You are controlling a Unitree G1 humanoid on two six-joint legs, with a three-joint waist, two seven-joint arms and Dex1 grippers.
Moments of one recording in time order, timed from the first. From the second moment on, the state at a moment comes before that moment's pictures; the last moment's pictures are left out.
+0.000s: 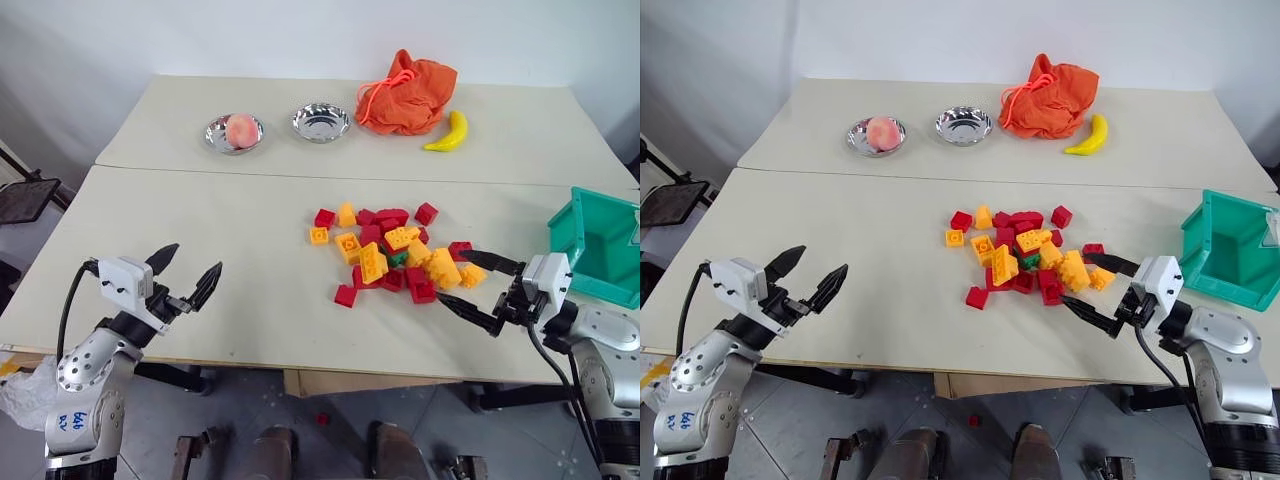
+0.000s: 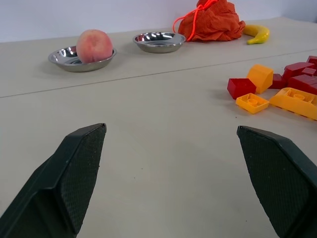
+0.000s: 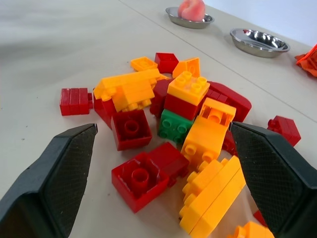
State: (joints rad) left arm 0.04 0.44 0.34 -0.30 -0.44 0.20 -0.47; right arm -0.12 -0.67 -0.25 0.01 0.48 -0.04 1.10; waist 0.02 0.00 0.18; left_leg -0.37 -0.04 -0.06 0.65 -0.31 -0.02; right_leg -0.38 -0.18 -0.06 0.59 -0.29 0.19
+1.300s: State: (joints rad) left arm -0.13 0.55 0.06 -0.22 -0.42 0.08 -0.90; right arm -0.76 -0.49 0.07 0.55 0.18 0.10 0.85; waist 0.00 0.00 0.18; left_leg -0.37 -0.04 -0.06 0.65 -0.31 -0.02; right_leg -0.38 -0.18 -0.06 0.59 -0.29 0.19
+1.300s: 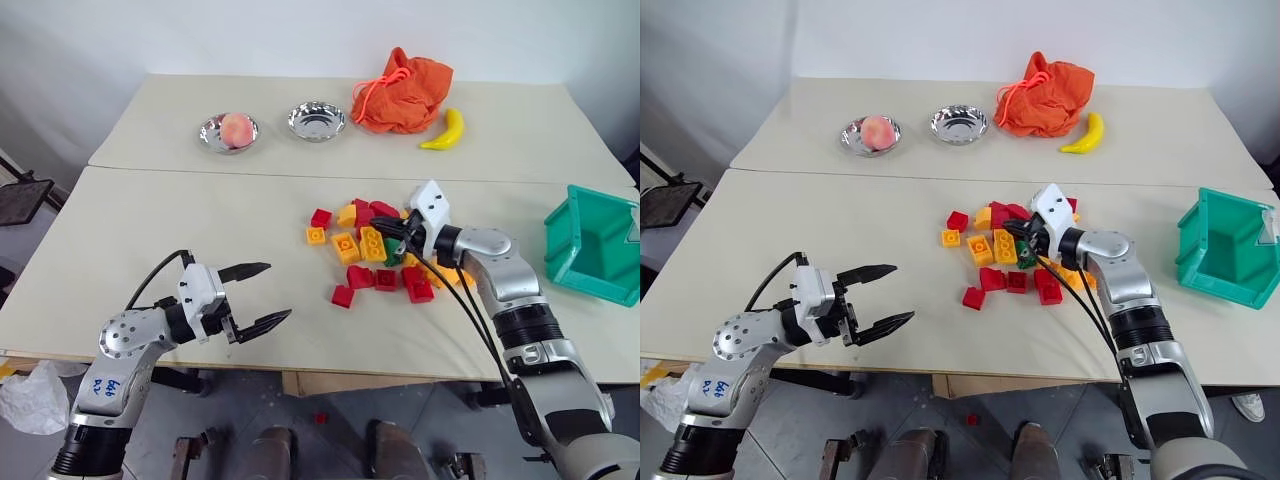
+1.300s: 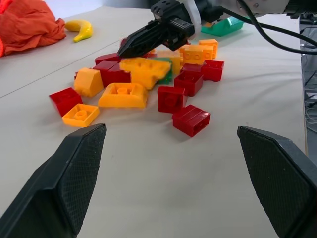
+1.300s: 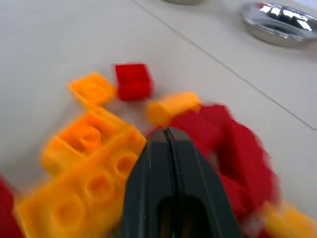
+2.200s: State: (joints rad) left arm -0.18 0.53 0.01 -0.17 -0.42 0.08 -0.94; right arm -0.15 -0.80 -0.10 -0.14 0.31 0.25 1.08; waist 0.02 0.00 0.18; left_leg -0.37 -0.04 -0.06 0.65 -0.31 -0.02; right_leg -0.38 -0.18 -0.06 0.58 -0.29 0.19
